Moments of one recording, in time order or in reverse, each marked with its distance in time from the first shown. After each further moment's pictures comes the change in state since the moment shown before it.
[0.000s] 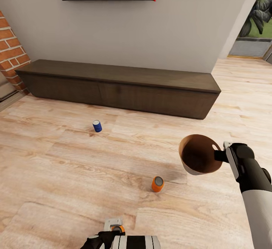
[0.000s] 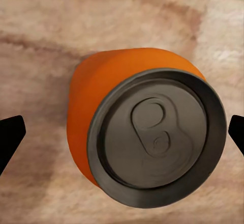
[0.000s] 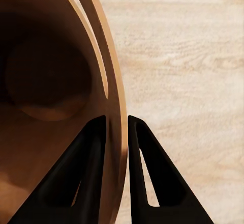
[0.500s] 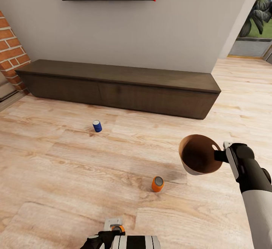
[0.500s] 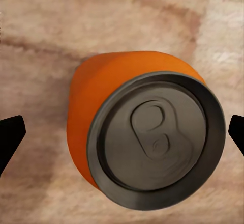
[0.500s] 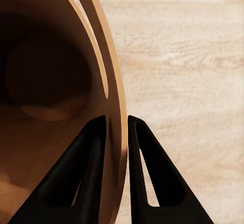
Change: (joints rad) left arm 0.000 0.000 0.000 0.000 0.000 -0.004 0.000; right arm 0.002 0.000 0.000 0.000 -0.001 0.000 0.000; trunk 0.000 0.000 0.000
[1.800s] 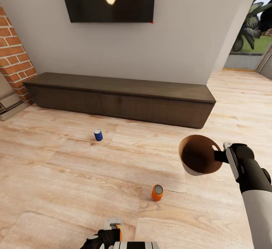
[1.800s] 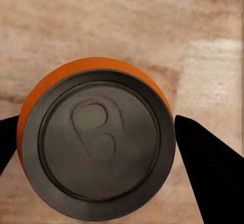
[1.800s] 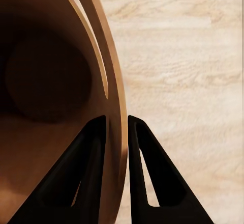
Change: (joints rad) left arm 0.001 0.002 -0.002 0.001 0.000 -0.046 -0.002; right arm 0.000 0.000 -0.001 0.006 0.002 0.000 0.000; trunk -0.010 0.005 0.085
